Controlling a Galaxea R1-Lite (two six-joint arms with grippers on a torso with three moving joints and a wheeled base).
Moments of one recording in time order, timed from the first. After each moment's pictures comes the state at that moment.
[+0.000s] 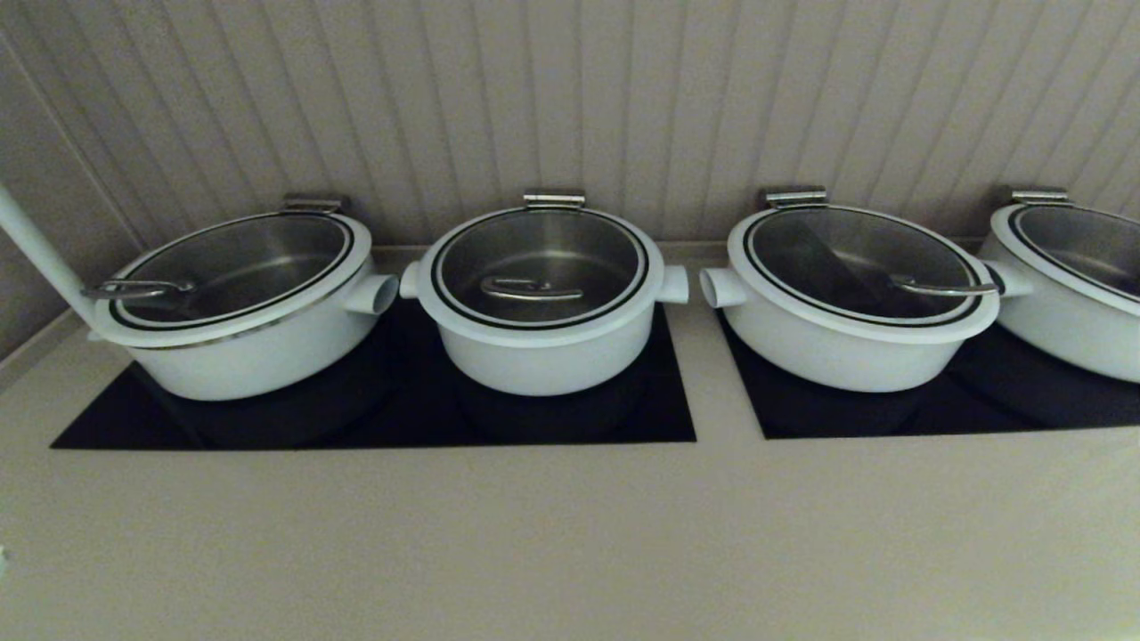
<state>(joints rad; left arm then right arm) 0.00 0.44 -0.50 0.00 -0.49 0.20 0.00 0.00 -0.04 0.09 0.06 -0.11</state>
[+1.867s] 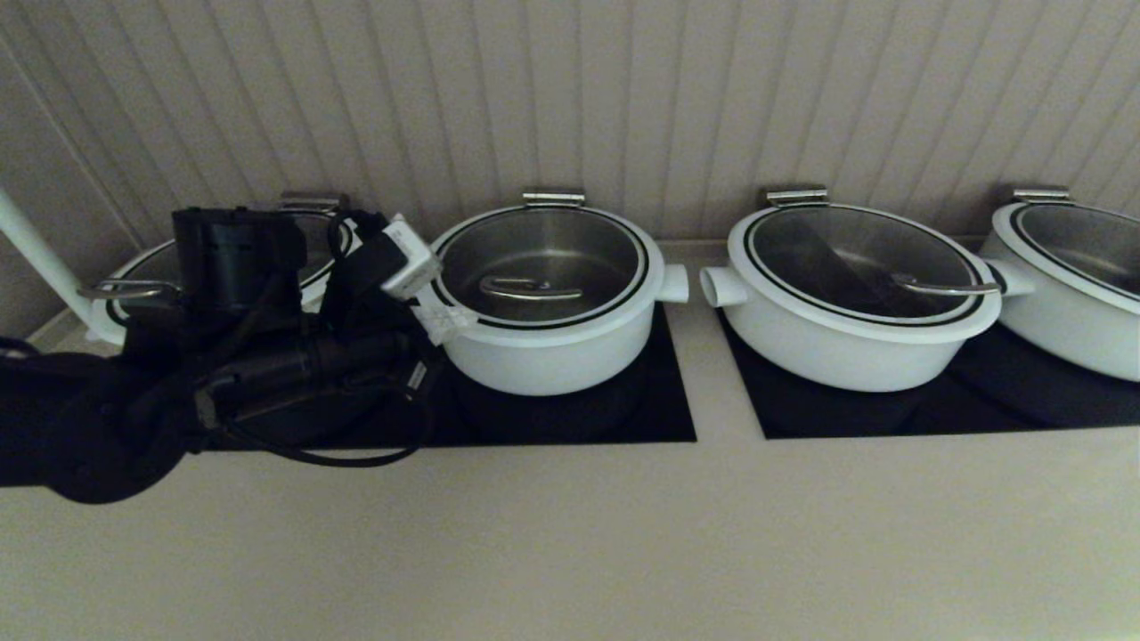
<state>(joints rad) -0.34 1.67 -0.87 -0.54 -0.27 0.51 0.00 0.00 -0.04 0.09 0.06 -0.10</state>
